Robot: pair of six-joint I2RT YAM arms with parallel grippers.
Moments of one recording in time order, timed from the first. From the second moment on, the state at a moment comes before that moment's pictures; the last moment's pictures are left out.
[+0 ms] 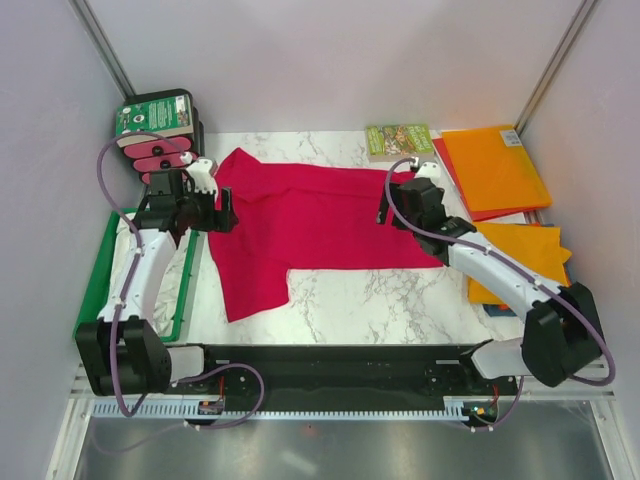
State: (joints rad) left arm 0.06 1.31 1.07 -0.55 0.32 0.14; right arm 0.48 1.40 0.97 -0.19 0.32 0.47
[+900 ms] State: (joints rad) left arm 0.07 1.34 0.29 0.75 0.11 -0.04; right arm 0.81 0.62 0.61 -0.06 0.87 0.31
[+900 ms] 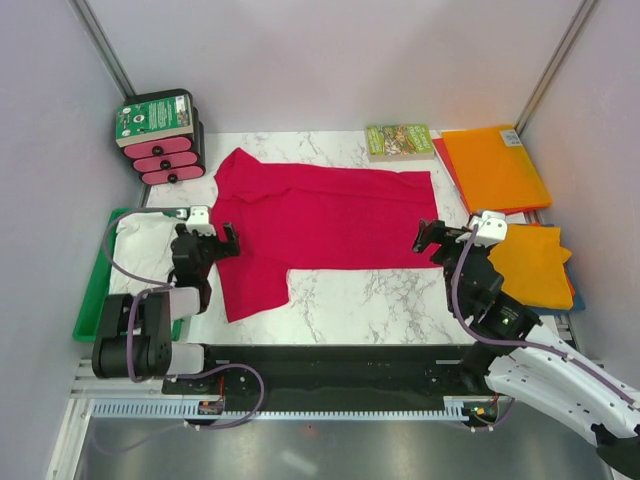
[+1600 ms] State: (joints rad) left arm -0.10 1.44 0.19 1.10 -0.09 0.02; right arm 0.81 0.59 0.55 -0.10 0.98 0.39
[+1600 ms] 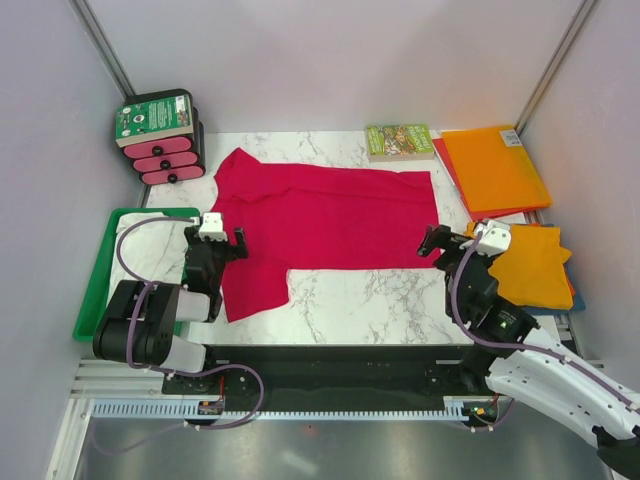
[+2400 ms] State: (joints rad) left arm -0.07 1.44 0.20 1.09 -0.07 0.02; right arm 0.82 0.66 0.54 -0.20 0.88 0.63
